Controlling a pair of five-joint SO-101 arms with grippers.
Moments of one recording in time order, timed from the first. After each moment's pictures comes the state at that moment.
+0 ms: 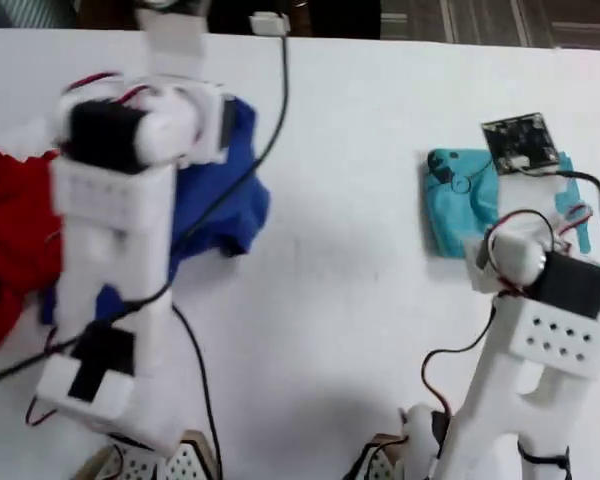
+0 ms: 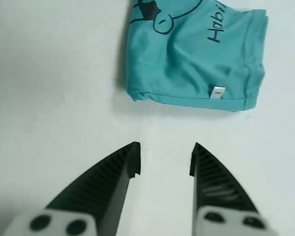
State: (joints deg) left arm 8.8 6.2 -47.9 97.9 5.6; right arm 16.4 -40.2 18.6 88.4 29.8
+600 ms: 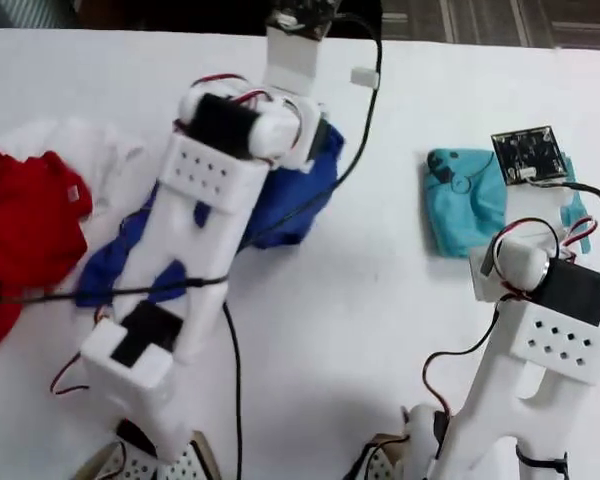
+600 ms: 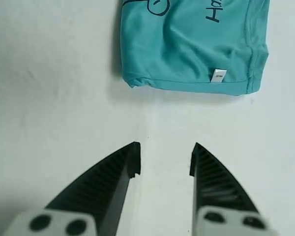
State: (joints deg) left arm 19.4 16.5 -44.4 88.9 5.9; right arm 18.0 -40.8 22.3 88.4 30.1
